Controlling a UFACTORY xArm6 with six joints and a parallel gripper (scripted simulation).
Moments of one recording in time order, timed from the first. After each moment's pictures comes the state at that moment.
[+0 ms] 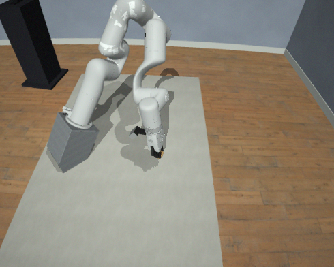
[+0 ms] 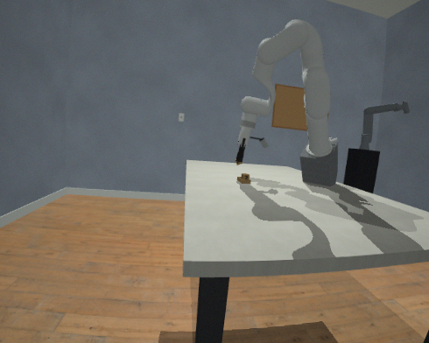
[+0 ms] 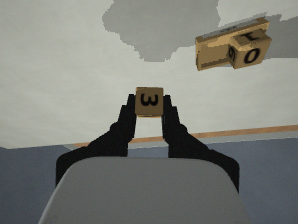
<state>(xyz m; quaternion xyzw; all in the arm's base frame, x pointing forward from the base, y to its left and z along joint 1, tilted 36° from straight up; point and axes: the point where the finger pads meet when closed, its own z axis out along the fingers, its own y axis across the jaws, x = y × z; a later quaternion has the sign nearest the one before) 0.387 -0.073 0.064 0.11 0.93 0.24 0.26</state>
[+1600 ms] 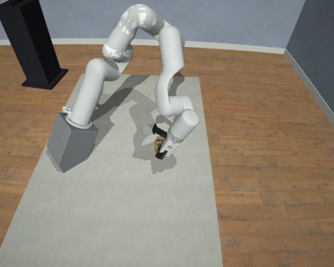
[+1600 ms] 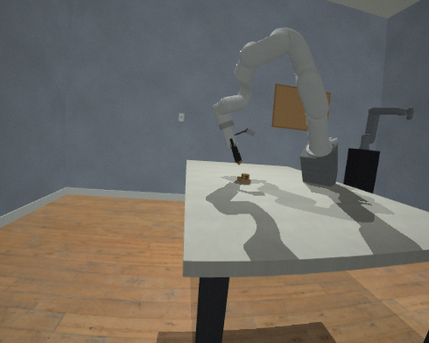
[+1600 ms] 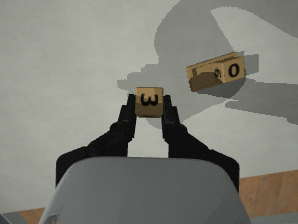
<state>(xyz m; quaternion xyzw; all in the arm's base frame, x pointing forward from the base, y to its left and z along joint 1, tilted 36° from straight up) 0.399 -0.078 0.066 0.04 0.96 0.26 0.00</state>
